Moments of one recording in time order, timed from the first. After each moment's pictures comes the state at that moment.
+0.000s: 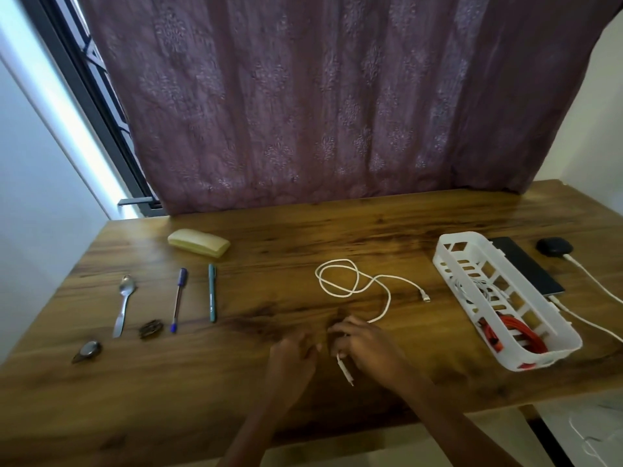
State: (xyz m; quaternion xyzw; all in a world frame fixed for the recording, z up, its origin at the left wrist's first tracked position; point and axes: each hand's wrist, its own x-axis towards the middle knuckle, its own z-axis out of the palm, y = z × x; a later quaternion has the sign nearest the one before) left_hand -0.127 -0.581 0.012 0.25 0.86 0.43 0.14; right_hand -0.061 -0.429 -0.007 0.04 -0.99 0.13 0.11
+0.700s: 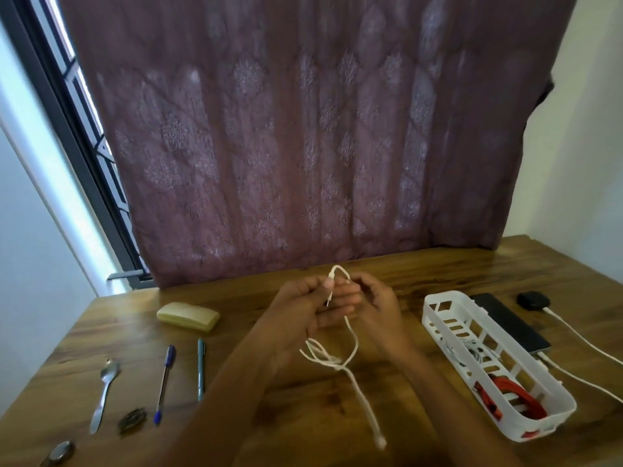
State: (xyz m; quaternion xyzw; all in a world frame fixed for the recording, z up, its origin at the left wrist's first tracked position) left_hand -0.163 -0.527 0.190 0.25 0.50 0.73 0.39; right_hand -0.102 -0.403 0.135 -0.13 -0.74 0.55 0.35
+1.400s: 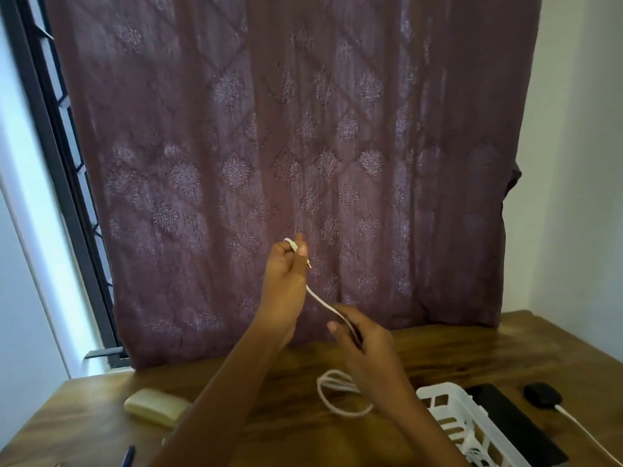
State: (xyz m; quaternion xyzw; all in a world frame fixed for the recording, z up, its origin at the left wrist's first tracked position) left_hand -0.191 -0.438 0.289 0.35 0.57 0.74 0.04; right_hand -0.100 -0.358 0.208 -0.09 -0.80 0.44 0.40
